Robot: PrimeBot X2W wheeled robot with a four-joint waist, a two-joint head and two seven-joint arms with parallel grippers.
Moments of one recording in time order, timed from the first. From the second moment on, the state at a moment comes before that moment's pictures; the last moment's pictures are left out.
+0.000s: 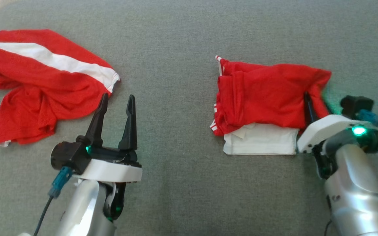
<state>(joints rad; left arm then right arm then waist) -0.26 0.05 -0.22 0.25 -0.30 -0.13 -0.26 -0.51 -0.07 -0.06 0.78 0.14 0.13 -0.04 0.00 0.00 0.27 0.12</state>
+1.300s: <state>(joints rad) -0.29 0.04 -0.26 0.24 -0.33 -0.13 -0.26 -0.63 -0.72 0.17 0.83 0.19 0.13 -0.02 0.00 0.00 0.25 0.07</state>
